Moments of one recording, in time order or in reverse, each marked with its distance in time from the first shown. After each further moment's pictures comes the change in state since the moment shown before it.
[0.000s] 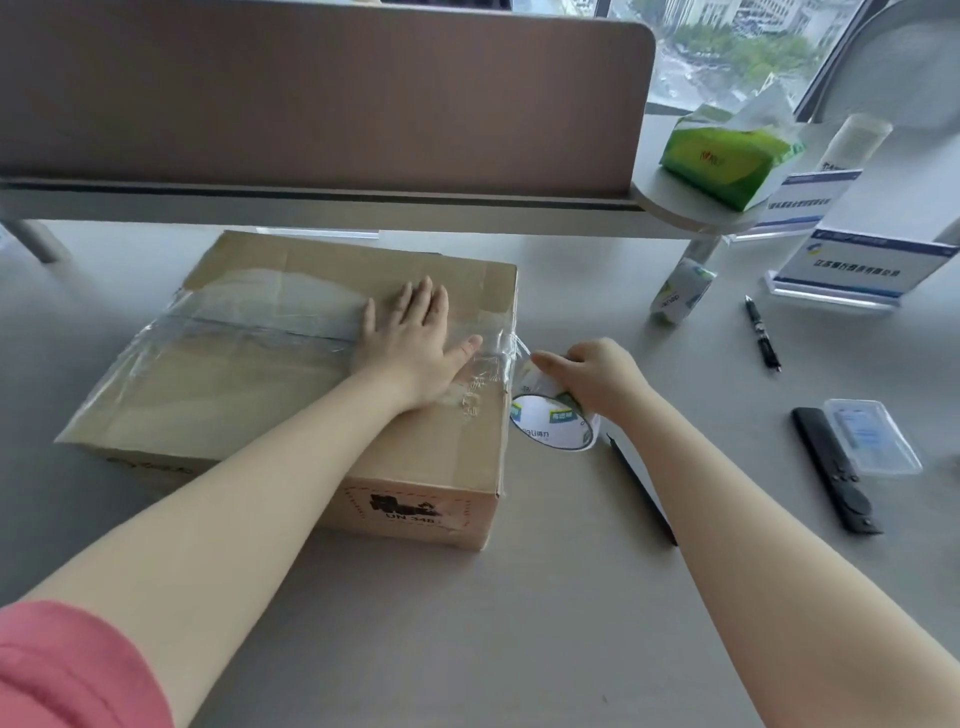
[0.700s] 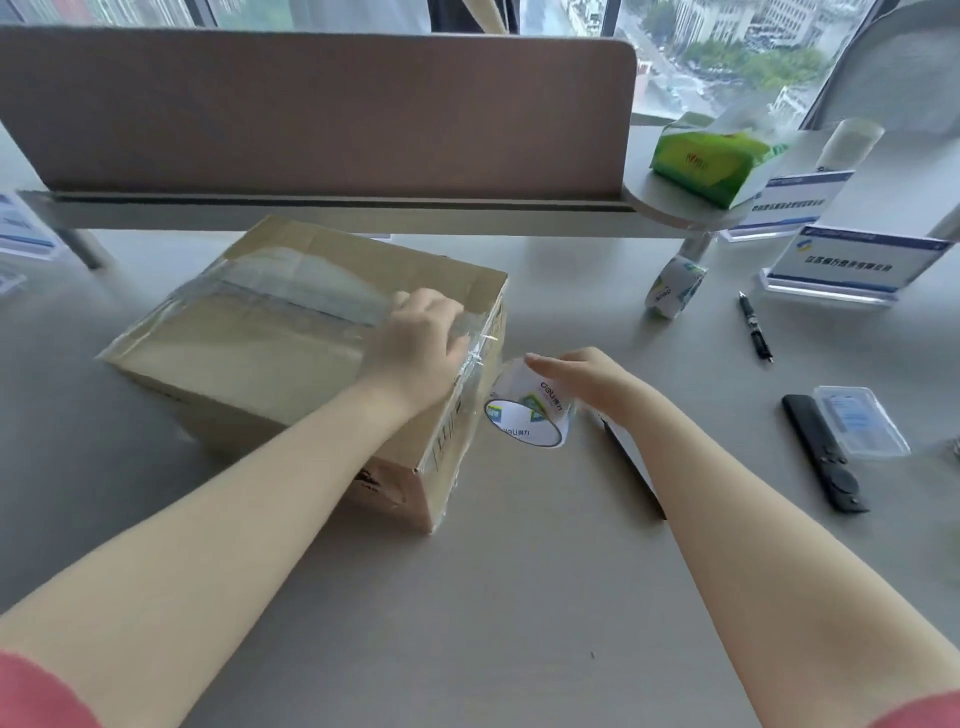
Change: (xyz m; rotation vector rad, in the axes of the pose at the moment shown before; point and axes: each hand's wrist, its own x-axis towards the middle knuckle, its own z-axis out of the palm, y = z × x) left_hand -0.057 0.019 -0.009 -0.308 0.376 0.097; right_hand -0.030 0.007 -0.003 0.221 -0.211 0.028
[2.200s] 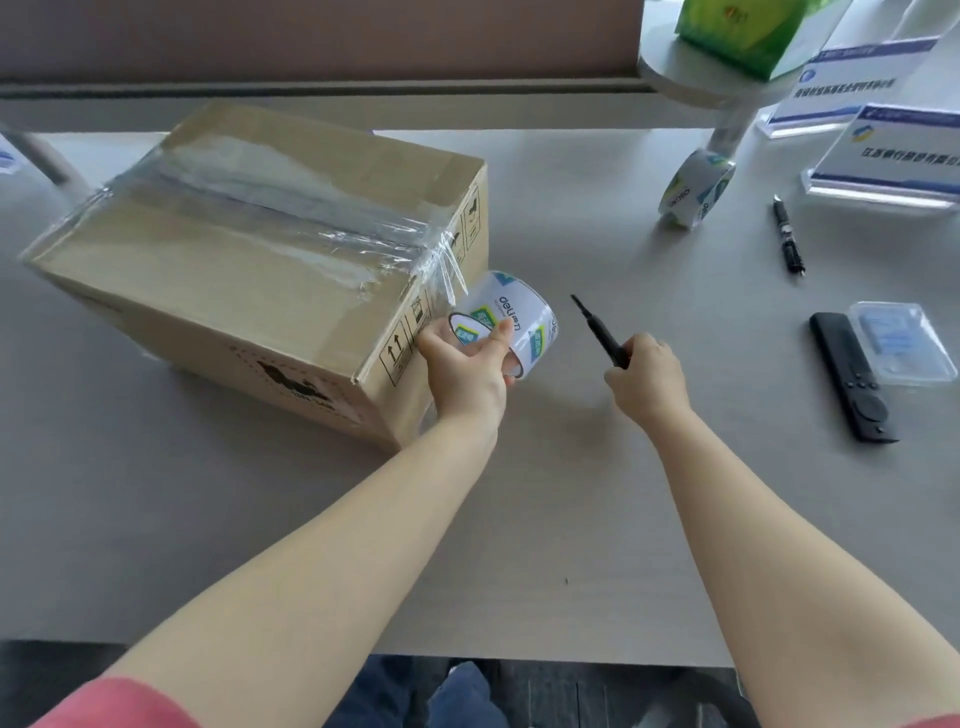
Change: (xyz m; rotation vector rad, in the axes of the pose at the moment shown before) left_hand -0.046 0.063 0.115 -1.298 0.253 -0.829; right_hand 0.008 0.124 0.013 -0.236 0.352 0.124
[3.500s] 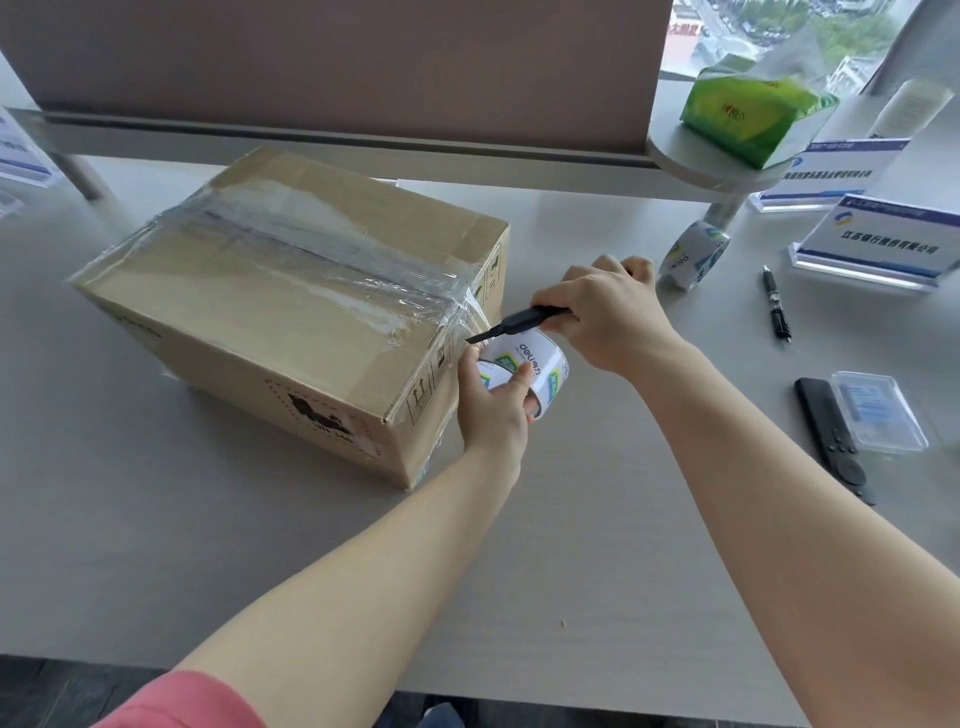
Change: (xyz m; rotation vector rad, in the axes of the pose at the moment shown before) left_hand -0.002 0.008 0.007 -0.037 -0.092 -0.011; right_hand -0.016 -0.113 -0.070 -0.480 0.085 -0.733
